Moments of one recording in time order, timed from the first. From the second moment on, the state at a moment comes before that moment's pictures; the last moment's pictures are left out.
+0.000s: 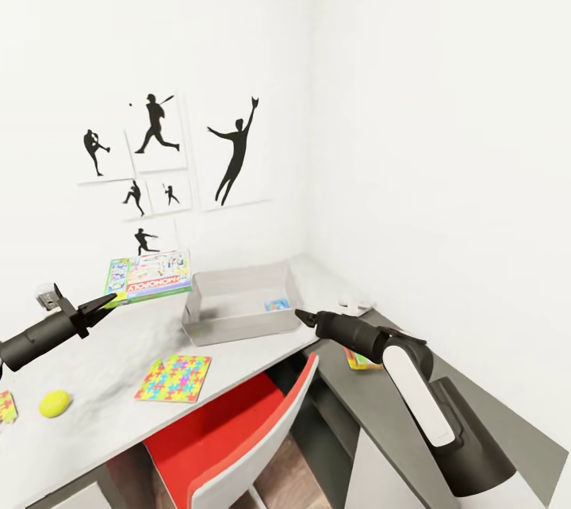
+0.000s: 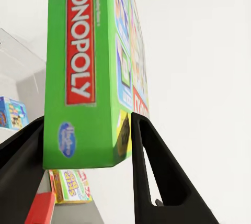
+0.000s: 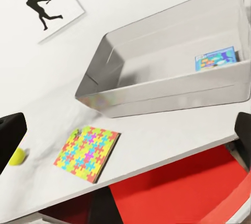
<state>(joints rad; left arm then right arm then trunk) -0.60 0.50 0.35 -0.83 0.91 0.94 -0.89 -0.49 -0.08 0.32 -1.51 -0.79 0.71 -0.07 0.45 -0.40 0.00</state>
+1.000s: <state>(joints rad) -0.60 0.50 0.35 -0.83 0.91 0.94 -0.89 -0.49 -0.17 0.21 -1.49 -0.81 0.70 0.28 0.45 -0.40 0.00</state>
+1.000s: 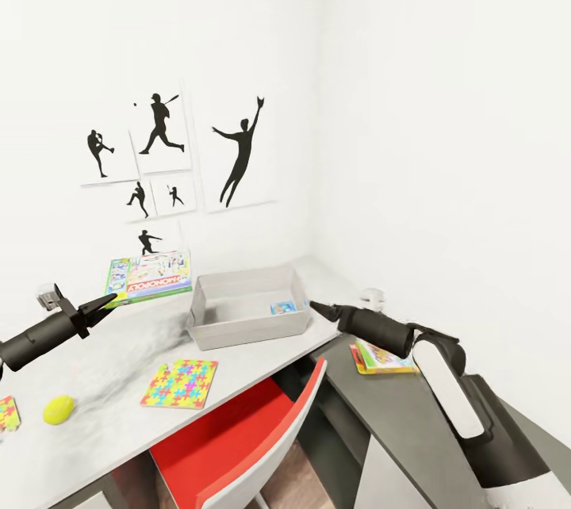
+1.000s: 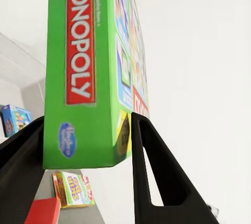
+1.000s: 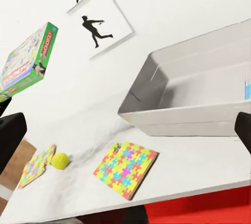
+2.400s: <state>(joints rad) -0.60 0.50 0.35 -0.83 0.91 0.94 -0.94 -0.37 -0.18 0.04 -1.58 -1.06 0.79 0.41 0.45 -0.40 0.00</state>
